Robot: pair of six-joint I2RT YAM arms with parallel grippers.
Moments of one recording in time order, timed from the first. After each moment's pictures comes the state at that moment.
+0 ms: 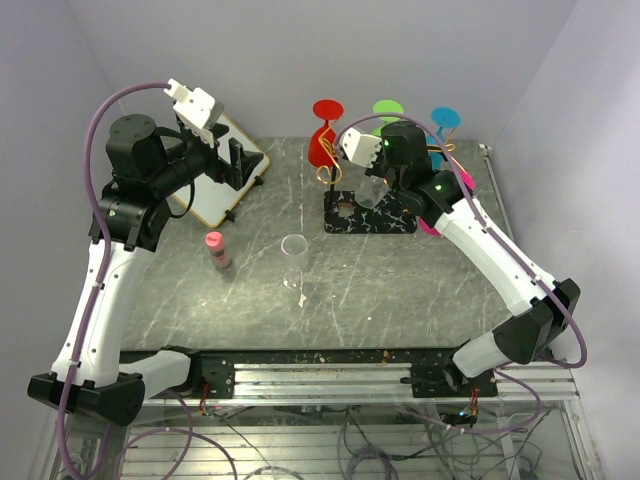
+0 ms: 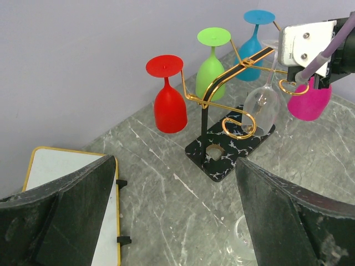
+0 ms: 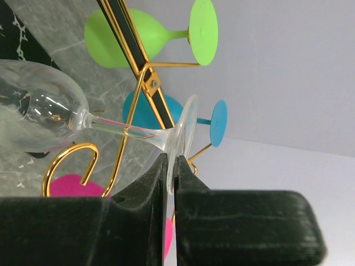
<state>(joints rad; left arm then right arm) -0.23 1.15 1.51 -0.42 0.47 0.13 0.62 1.50 1.60 -0.54 0.49 -1.01</state>
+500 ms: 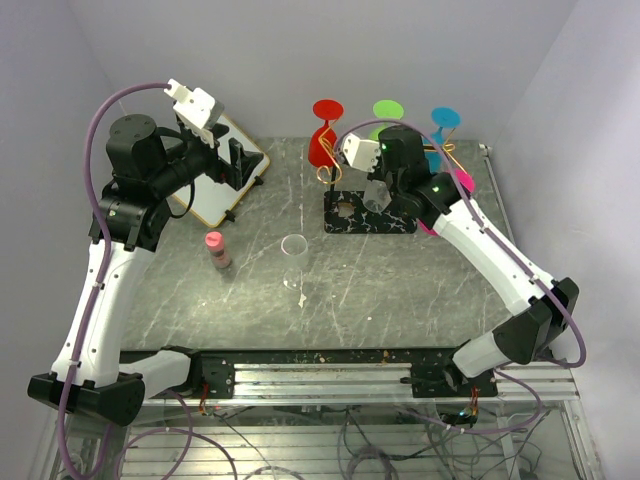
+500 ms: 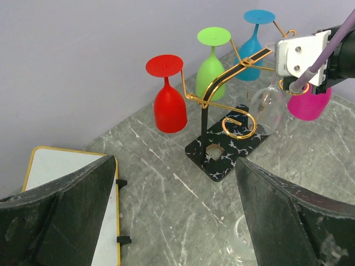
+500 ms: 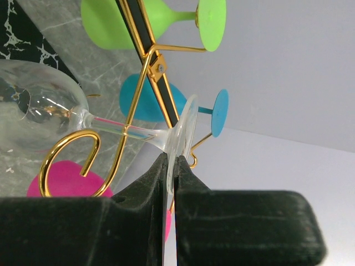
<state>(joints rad) -0.23 1.15 1.51 -0.42 0.48 0.13 0.62 1.50 1.57 -0.55 0.55 -1.05</state>
